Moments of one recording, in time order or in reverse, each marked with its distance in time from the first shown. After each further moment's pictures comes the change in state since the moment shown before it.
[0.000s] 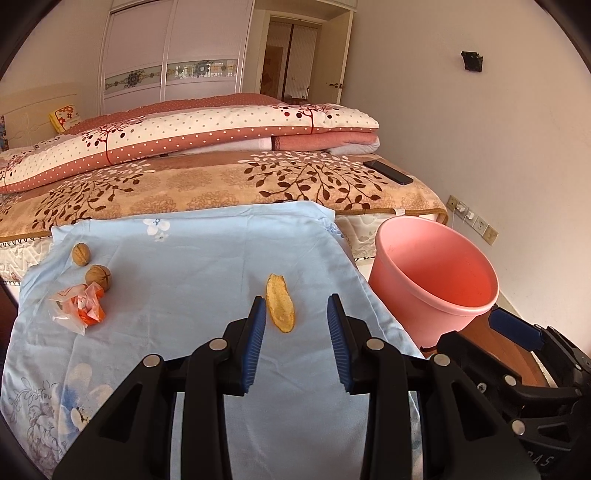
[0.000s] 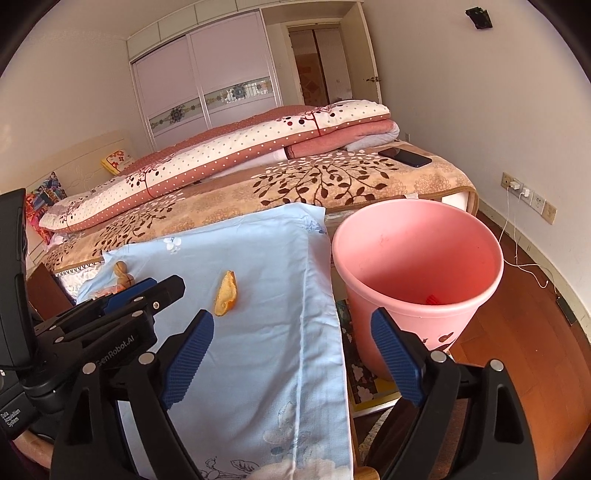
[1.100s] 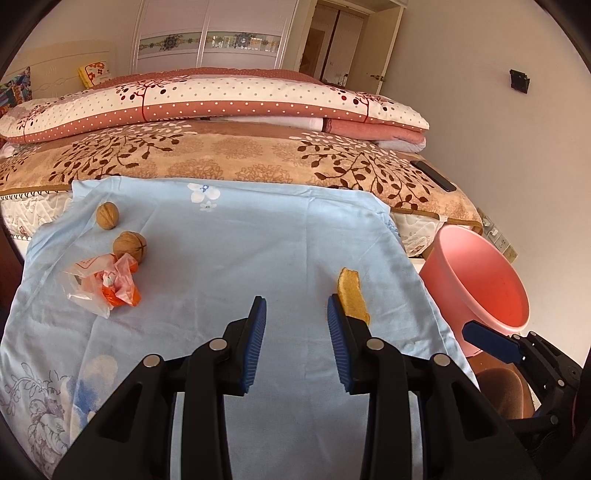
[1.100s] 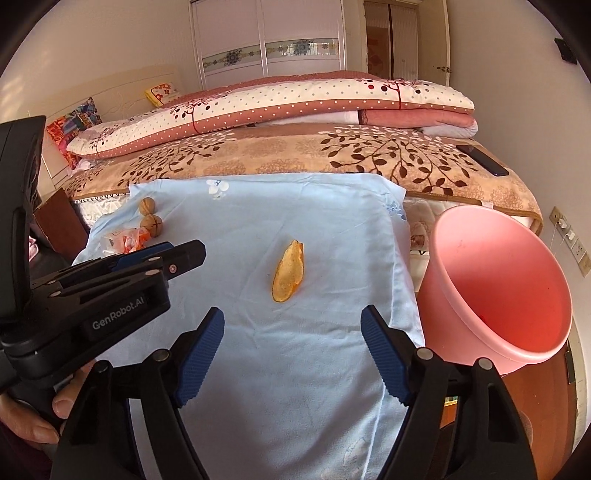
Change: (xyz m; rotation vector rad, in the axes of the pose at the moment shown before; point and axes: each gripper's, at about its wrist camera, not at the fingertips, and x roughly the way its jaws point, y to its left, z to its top) left arm 0.020 0.072 0.001 -0.155 0.078 0.052; right arm 0.070 0.066 0.006 -0.203 0.181 0.111
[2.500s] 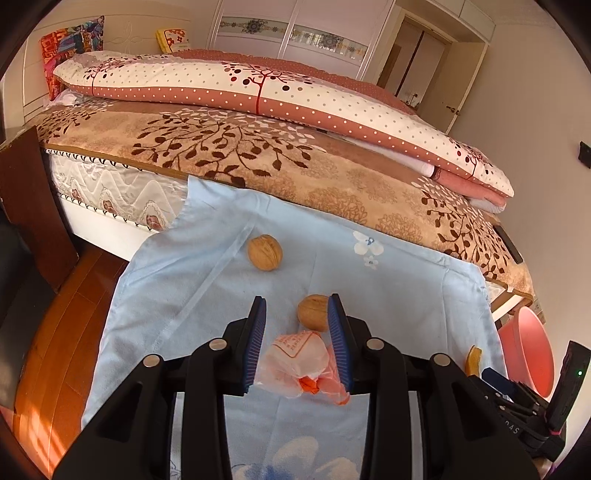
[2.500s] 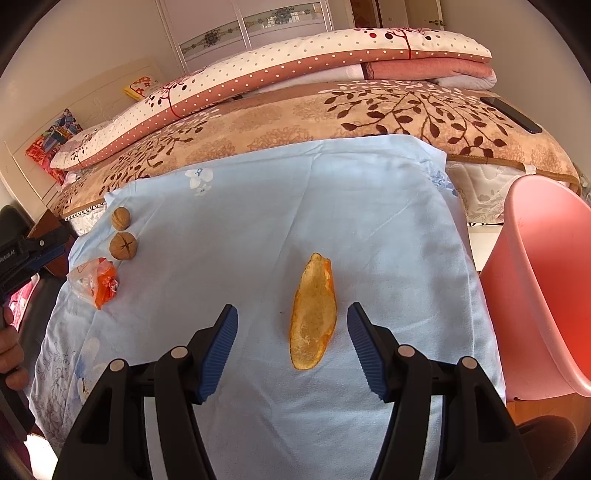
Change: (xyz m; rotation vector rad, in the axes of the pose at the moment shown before) left arm -0.009 0.178 0.059 -0.237 0.011 0.126; right arm 0.096 0.006 0.033 0.108 0.119 0.035
